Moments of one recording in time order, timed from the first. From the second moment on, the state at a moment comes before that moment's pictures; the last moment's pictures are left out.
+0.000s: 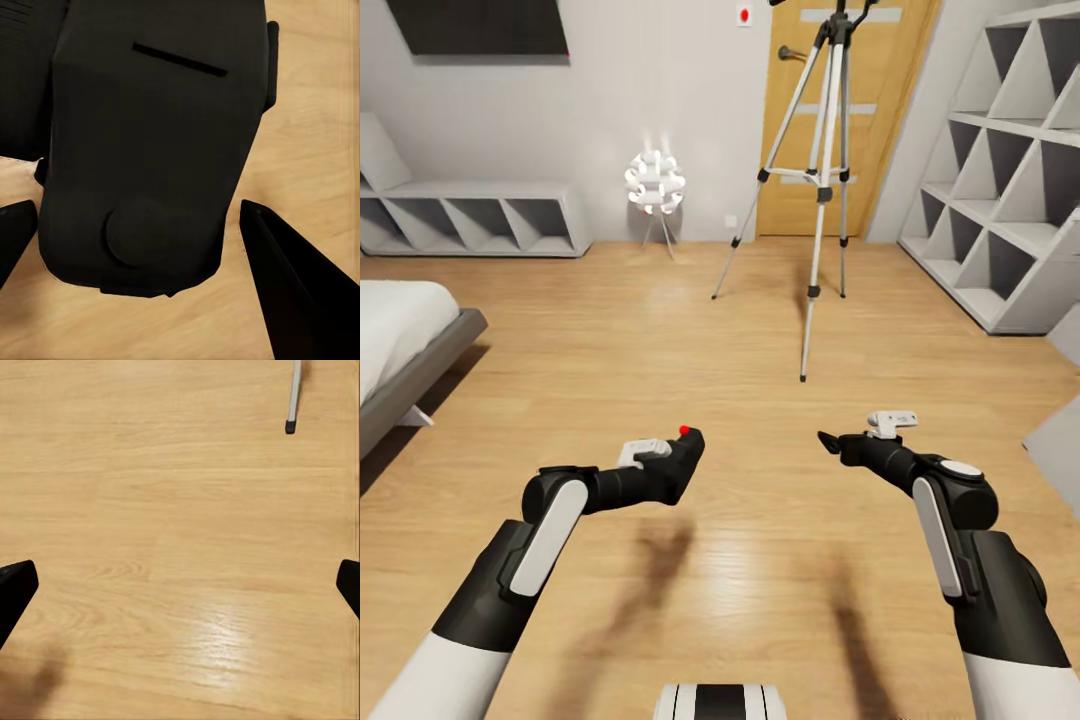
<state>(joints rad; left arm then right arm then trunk) -0.59 0.08 -0.23 -1.48 0.67 1.04 0.07 -0.54 -0.07 -0.07 -1.61 -0.10 0.84 0.24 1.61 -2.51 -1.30</state>
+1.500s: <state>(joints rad) -0.54 0.08 -0.02 -1.48 0.67 1.04 0.07 -0.53 -0.07 0.01 -1.61 -0.10 0.95 0.23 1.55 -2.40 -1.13</state>
